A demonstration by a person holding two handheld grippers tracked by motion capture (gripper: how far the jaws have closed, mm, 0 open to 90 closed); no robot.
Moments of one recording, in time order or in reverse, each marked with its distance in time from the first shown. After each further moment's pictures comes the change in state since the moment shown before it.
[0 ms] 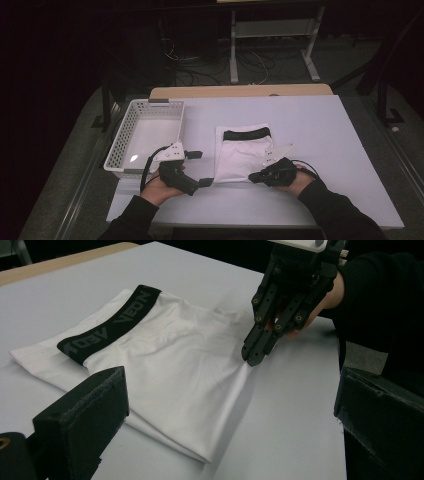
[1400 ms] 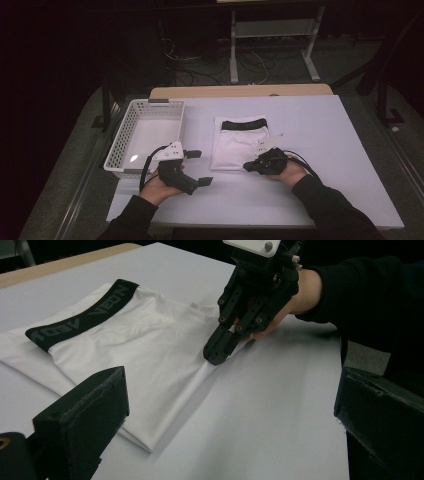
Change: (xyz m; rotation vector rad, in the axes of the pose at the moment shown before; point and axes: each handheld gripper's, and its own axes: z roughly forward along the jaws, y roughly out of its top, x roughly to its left) left arm 0.002 0.001 -0.002 -0.005 0.006 0.000; right arm -0.030 0.013 0.022 0.009 -0.049 0.003
